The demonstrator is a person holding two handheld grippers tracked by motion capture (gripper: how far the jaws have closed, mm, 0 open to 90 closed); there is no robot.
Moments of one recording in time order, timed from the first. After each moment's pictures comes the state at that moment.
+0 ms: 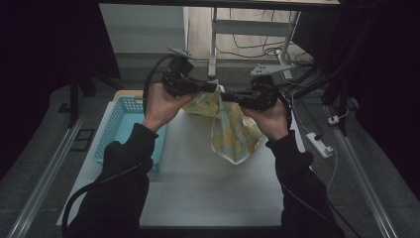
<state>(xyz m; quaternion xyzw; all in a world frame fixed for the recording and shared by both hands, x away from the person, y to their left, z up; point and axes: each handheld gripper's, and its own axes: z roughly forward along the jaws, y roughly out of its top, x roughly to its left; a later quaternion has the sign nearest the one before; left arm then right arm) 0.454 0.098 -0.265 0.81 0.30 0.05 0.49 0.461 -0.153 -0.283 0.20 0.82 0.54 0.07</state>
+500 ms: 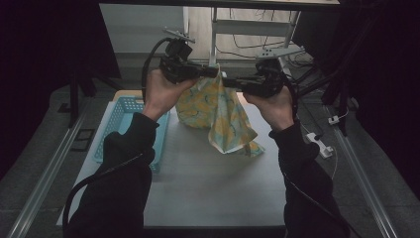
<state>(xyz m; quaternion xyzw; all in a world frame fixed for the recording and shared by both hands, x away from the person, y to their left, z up) 0.456 0.102 -0.232 0.80 0.30 0.07 0.52 0.458 -0.151 -0.243 0.19 0.80 0.56 0.08</state>
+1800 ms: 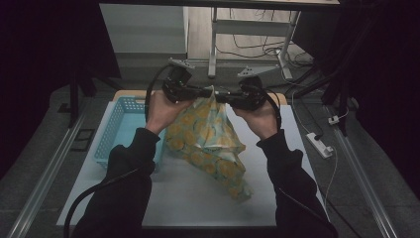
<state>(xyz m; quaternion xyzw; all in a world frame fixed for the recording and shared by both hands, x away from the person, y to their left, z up) 0.475 0.106 -0.319 0.82 0.32 0.06 0.48 0.475 -0.131 -0.308 0.22 0.83 0.50 0.08</state>
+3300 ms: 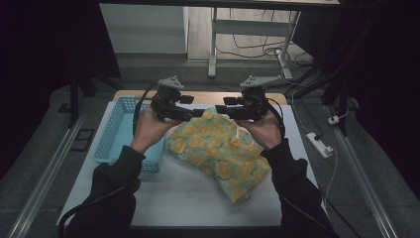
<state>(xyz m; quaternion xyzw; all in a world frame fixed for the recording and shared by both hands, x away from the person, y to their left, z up) 0.434 0.126 -0.346 0.83 0.31 0.11 0.46 0.461 -0.142 -0.324 0.24 0.83 0.49 0.10</state>
